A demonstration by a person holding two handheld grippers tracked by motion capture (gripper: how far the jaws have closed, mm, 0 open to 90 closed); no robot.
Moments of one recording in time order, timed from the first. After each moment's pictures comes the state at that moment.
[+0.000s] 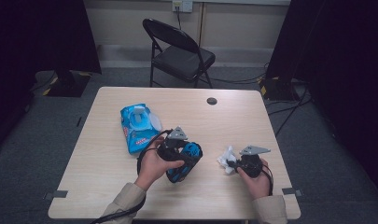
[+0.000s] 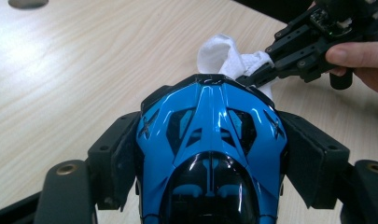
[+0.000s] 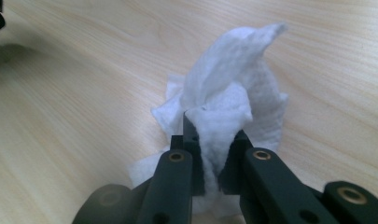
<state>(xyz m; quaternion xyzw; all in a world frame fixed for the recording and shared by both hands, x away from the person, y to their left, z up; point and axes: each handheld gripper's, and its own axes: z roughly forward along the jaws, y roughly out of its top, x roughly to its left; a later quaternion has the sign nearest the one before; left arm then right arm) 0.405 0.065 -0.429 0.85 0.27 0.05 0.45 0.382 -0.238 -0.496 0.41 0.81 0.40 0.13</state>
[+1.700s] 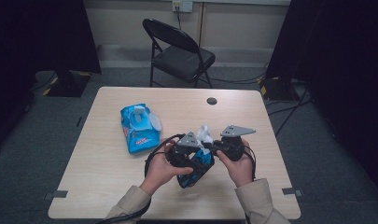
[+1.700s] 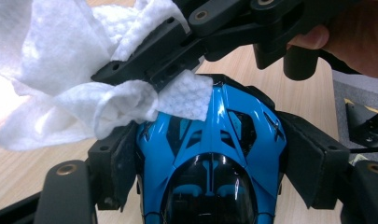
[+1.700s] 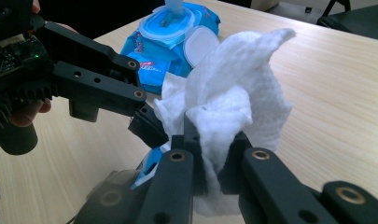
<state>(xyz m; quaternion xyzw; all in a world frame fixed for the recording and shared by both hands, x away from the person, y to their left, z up) 0.386 0.036 -0.420 0.86 0.20 0.02 0.47 0.395 -0.162 -0.412 0.33 0.79 0.50 0.12</state>
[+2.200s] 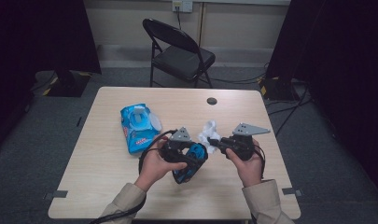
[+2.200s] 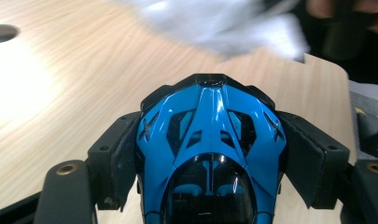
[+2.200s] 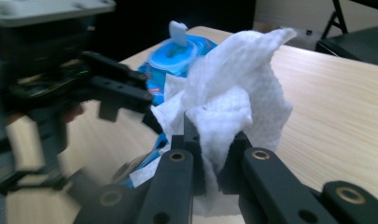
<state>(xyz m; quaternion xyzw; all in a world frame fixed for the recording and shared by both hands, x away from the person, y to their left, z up) 0.399 0.061 -0.416 0.85 0.23 0.04 0.47 0.385 -0.184 -0.393 0.32 0.76 0.55 0.11</state>
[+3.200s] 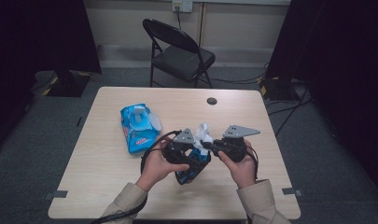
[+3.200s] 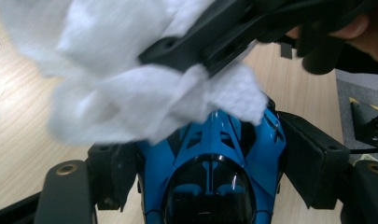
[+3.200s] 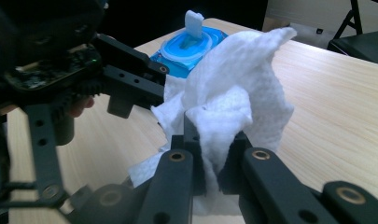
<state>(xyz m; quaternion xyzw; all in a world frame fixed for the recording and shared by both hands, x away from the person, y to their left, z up) 0.391 0.045 -0.410 0.86 0.19 0.03 0.47 0.385 -0.161 -0.397 0.30 0.79 0.53 0.12</state>
